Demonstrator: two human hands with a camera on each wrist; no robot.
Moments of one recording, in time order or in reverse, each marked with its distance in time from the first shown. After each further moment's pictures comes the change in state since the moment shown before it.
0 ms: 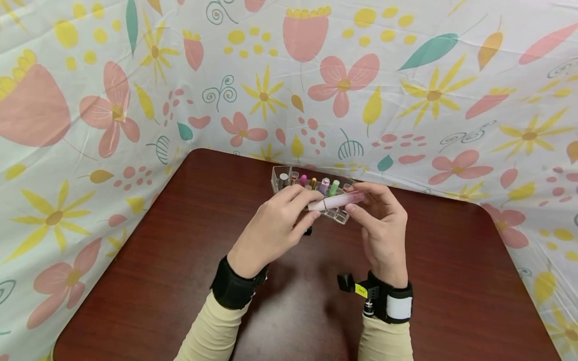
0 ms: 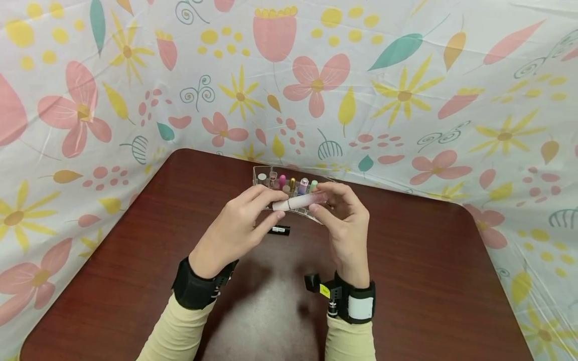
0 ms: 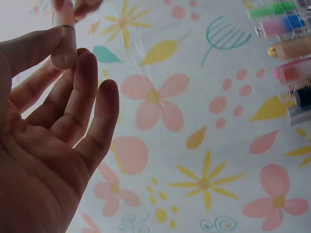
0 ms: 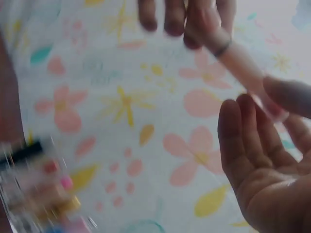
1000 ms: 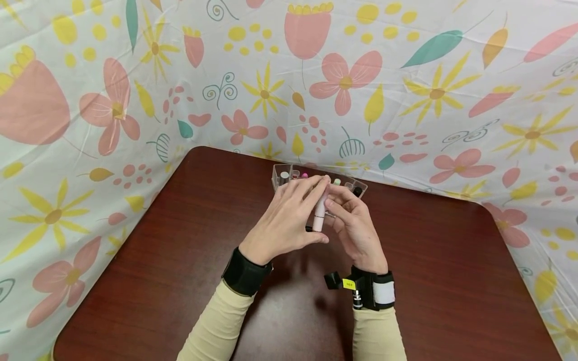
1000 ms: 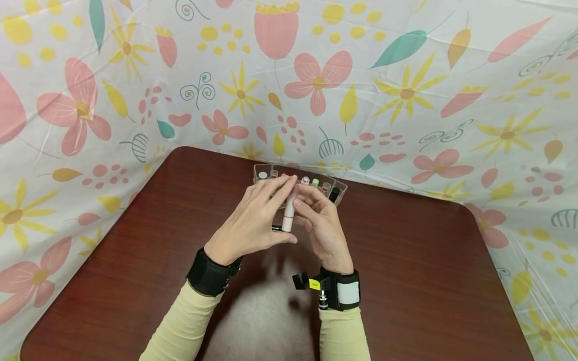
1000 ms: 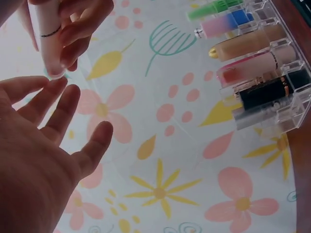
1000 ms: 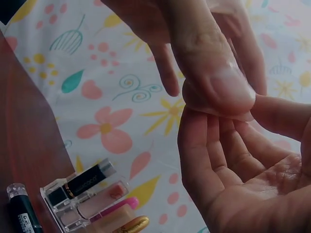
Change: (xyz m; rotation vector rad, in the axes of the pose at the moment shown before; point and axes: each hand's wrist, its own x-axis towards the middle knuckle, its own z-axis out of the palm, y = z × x) left_hand 0.000 -0.023 0.034 0.156 -0.172 -0.012; right_hand 0.007 0.043 0.000 0.063 -0.102 0.485
